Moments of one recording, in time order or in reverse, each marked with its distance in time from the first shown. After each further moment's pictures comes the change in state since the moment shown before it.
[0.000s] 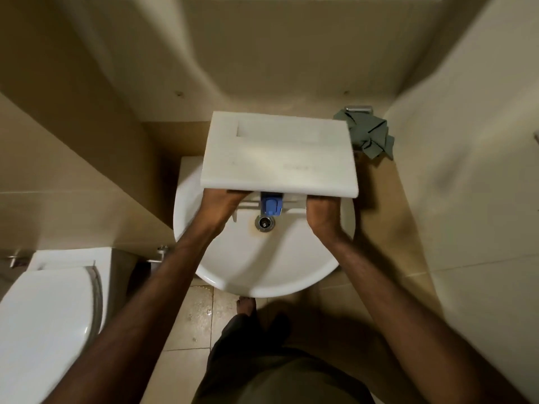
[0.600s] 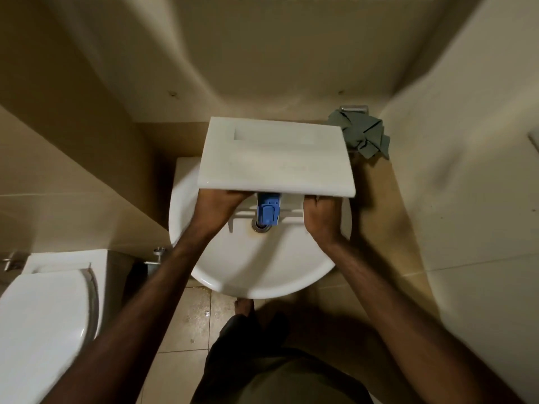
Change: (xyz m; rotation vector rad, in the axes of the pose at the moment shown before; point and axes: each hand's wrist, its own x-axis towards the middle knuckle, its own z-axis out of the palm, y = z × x) left_hand -0.001 0.001 0.001 0.142 -0.045 0.105; right_hand -0.004 0.001 -0.014 -0.046 0.097 -0.151
